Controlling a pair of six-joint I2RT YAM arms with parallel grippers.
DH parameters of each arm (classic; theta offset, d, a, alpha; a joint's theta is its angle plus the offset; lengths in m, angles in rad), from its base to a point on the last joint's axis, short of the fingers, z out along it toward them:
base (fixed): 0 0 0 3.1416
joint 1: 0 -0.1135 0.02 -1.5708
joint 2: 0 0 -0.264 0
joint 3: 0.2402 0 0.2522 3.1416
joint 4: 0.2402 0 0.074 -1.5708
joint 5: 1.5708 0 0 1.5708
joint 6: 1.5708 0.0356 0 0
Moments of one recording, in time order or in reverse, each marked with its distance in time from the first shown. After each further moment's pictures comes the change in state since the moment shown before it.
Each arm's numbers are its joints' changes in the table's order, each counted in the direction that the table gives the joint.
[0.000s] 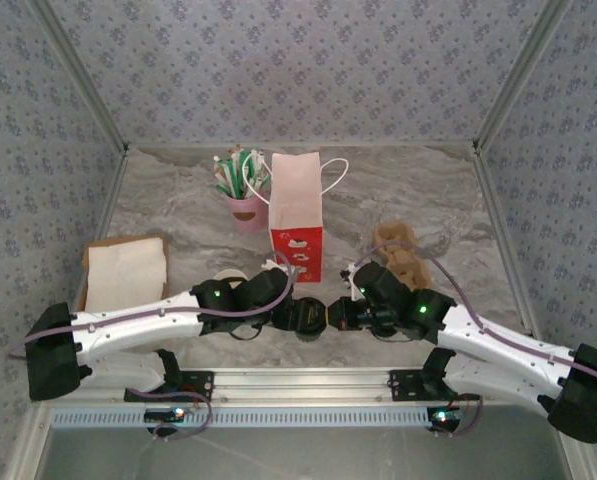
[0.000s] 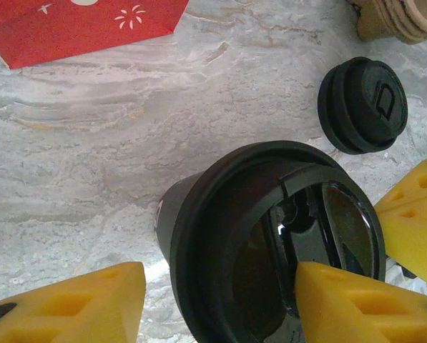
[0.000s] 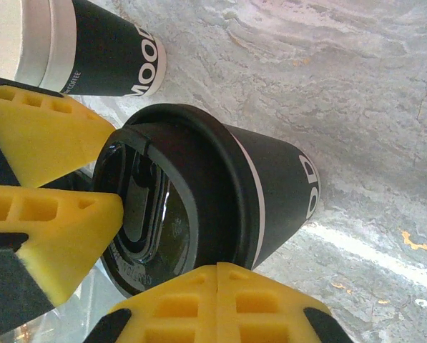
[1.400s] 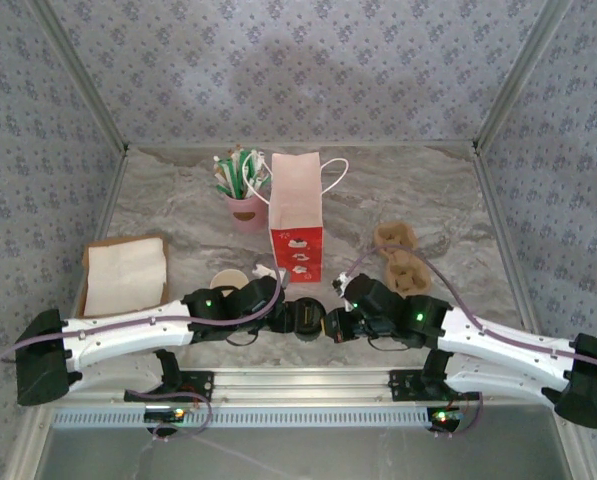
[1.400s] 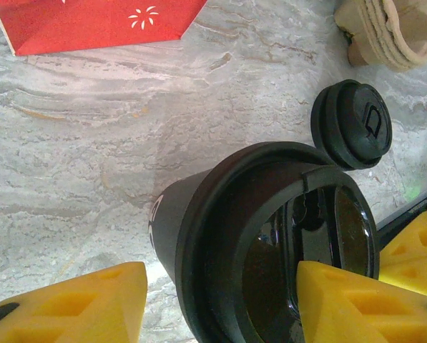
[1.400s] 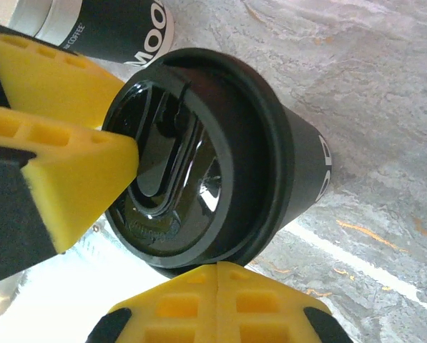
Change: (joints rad) left arm 0.020 0.076 -0.098 -0.088 -0.039 -0.093; right arm -0.157 -0.002 0.025 0.035 0.116 -0.003
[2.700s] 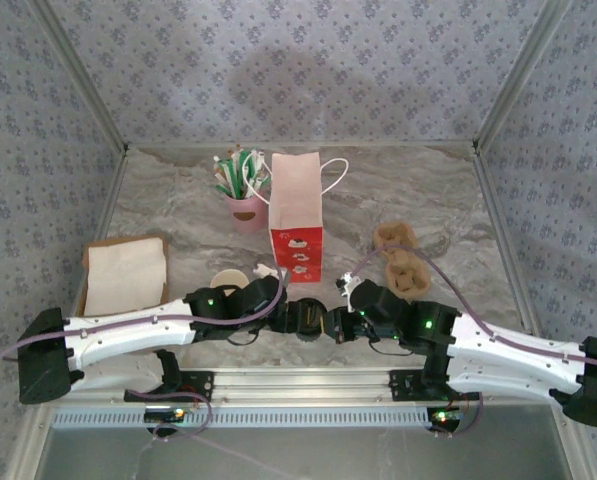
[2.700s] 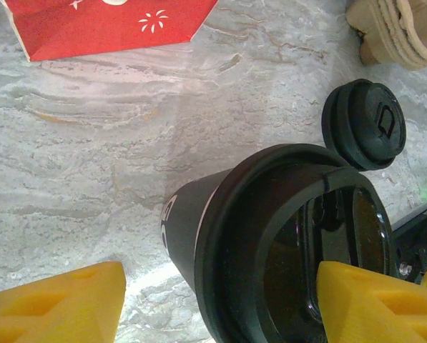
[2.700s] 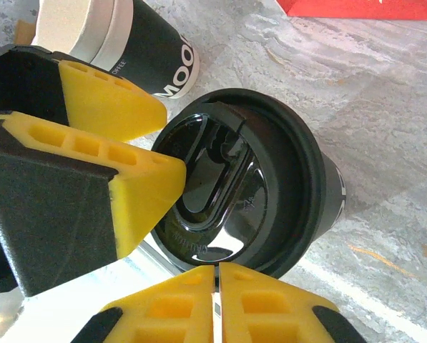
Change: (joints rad) left arm 0.005 -0.016 0.025 0.032 -0.023 0.016; right arm -0.057 0.077 -0.018 -0.042 0.104 0.022
